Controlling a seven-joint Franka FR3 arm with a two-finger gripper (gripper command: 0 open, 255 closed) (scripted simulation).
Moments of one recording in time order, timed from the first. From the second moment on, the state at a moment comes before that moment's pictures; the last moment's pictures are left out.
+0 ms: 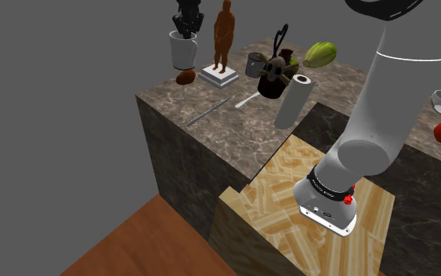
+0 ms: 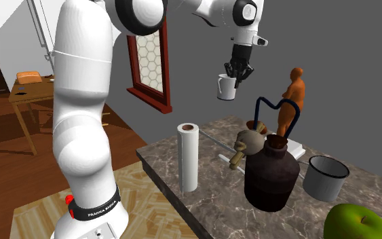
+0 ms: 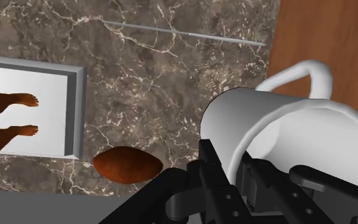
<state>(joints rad) -0.03 0.27 0.10 -1.47 0.03 1.65 -0.10</state>
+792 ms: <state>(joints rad) -0.19 0.23 0.00 -1.49 0.03 1.62 -0.36</state>
